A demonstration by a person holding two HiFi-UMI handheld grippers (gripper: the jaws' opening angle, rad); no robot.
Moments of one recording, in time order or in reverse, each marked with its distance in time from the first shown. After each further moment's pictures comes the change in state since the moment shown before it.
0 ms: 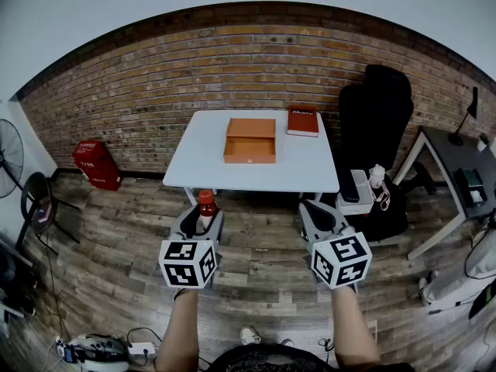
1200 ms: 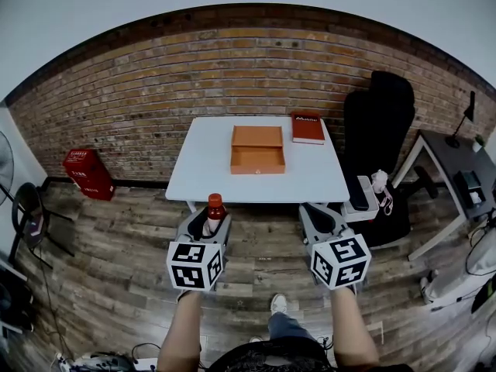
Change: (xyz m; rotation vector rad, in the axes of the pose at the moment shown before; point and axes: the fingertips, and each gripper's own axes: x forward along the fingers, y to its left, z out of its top) left arm 0.046 0.062 0.001 0.022 0.014 -0.095; right arm 0.078 0.028 0.003 0.003 0.021 -0.060
